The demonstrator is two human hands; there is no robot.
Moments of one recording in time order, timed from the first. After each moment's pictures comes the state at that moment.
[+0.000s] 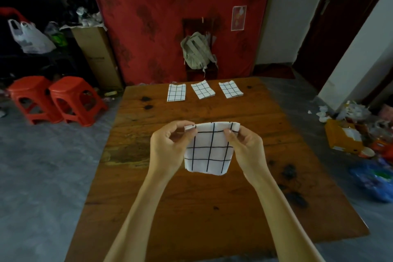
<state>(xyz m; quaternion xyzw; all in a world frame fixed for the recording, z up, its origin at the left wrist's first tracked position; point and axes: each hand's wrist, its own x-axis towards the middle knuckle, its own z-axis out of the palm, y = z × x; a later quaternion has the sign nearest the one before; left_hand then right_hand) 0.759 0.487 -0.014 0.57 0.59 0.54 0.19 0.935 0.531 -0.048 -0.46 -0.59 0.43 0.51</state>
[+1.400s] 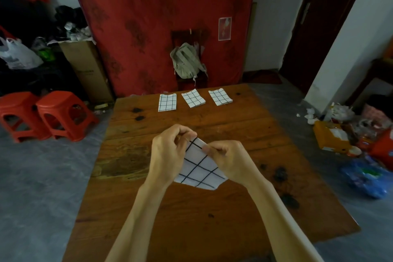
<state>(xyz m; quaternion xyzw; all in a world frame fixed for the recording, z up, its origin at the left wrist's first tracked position) 0.772 0.495 -0.003 0.66 0.55 0.51 0.09 0.944 0.526 -0.031 -0.43 -0.76 0.35 0.33</state>
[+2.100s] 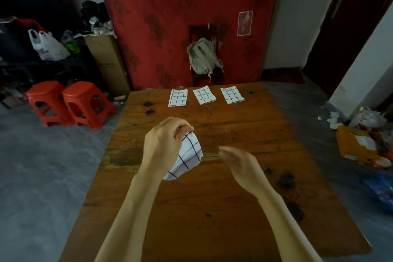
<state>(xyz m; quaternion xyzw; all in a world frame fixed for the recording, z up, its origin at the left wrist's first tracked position) 0.776 0.513 -0.002 0.70 0.58 0.42 -0.05 0.993 0.550 -0.082 -0.48 -0.75 0.36 0.26</state>
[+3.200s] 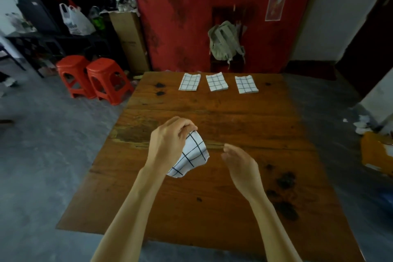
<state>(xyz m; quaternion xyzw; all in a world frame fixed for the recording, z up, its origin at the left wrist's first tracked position) 0.819 0.509 -0.038 0.66 0.64 0.39 -0.06 1.020 0.551 -0.120 -0.52 -0.71 0.39 0.28</state>
